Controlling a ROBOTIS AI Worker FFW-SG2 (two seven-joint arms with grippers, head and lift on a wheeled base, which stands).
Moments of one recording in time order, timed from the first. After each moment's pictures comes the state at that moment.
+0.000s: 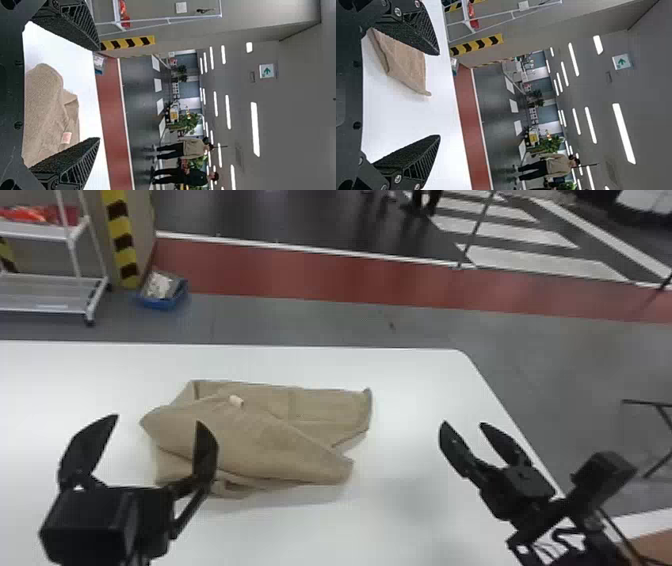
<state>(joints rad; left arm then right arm) 0.47 0.21 -0.40 -2.19 -0.12 0.14 0.37 0.44 0.00 -0.44 -2.07 -0.35 0.26 0.49</state>
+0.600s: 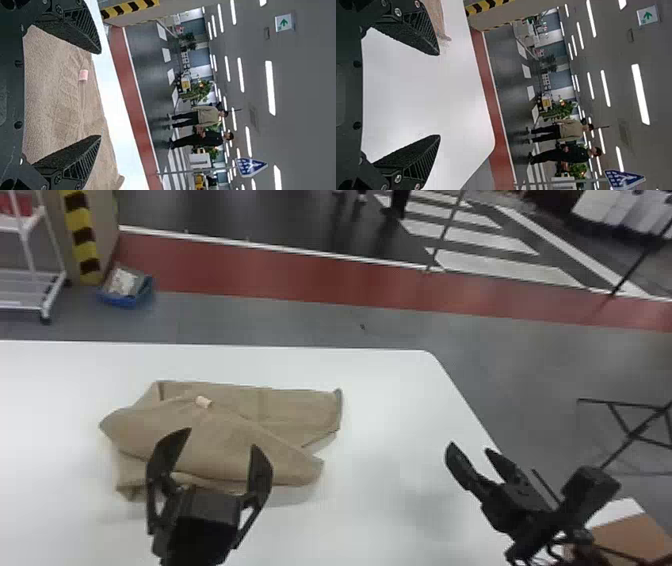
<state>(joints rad) 0.29 0.17 -0.63 -2.01 -0.20 0.26 0.40 0.43 0.00 -0.58 -2.00 -0.35 0.31 0.44</state>
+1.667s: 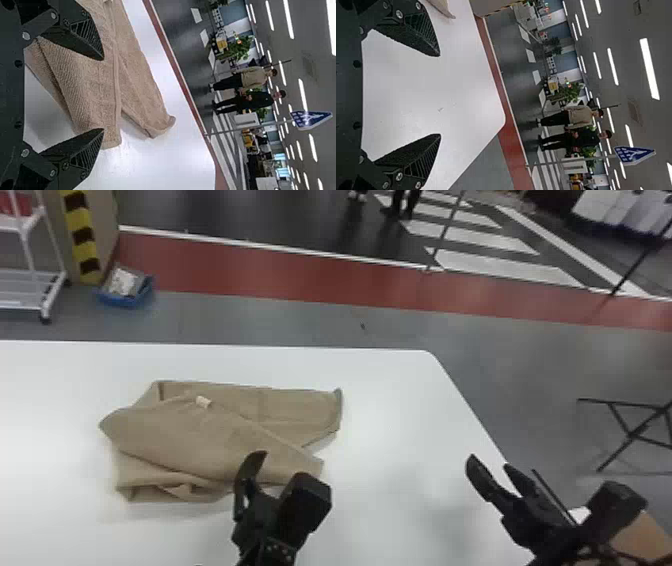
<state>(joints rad) 0.06 0.04 -0.81 -1.72 -0.16 0.49 0.37 0.46 0.00 -0.65 -2.00 -0.42 0.36 0.43</state>
